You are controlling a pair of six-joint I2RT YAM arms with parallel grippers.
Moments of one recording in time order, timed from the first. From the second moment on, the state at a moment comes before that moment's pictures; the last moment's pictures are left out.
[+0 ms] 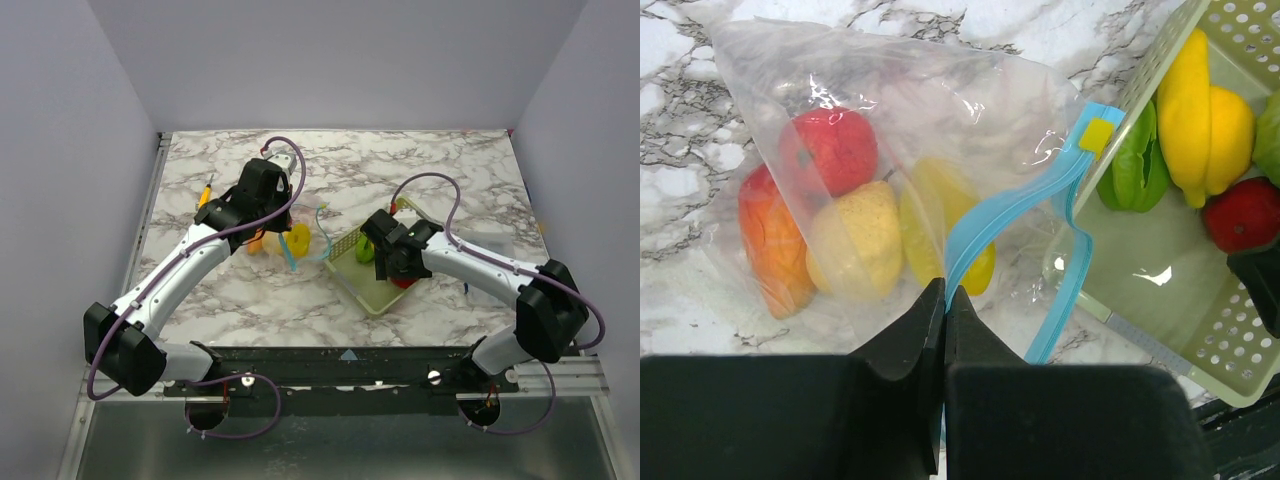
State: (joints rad) left arm -0.54 1.31 1.23 -0.63 -0.05 -0.28; right arm 0.76 1.49 1.07 -0.91 0.44 0.70
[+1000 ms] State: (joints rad) left arm -0.54 1.31 1.23 -0.63 -0.05 -0.28; right arm 0.80 1.41 1.02 -0.75 0.44 0.71
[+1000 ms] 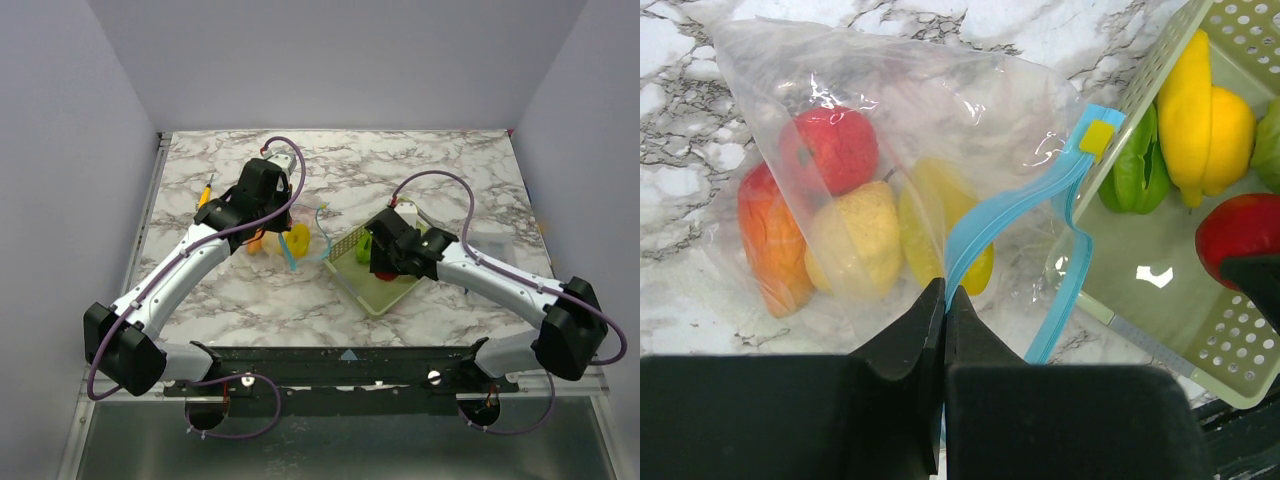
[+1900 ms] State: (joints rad) left arm -0.54 1.30 1.23 -0.63 -0.05 -0.28; right arm 0.80 1.38 1.01 -0.01 -0.04 0.79
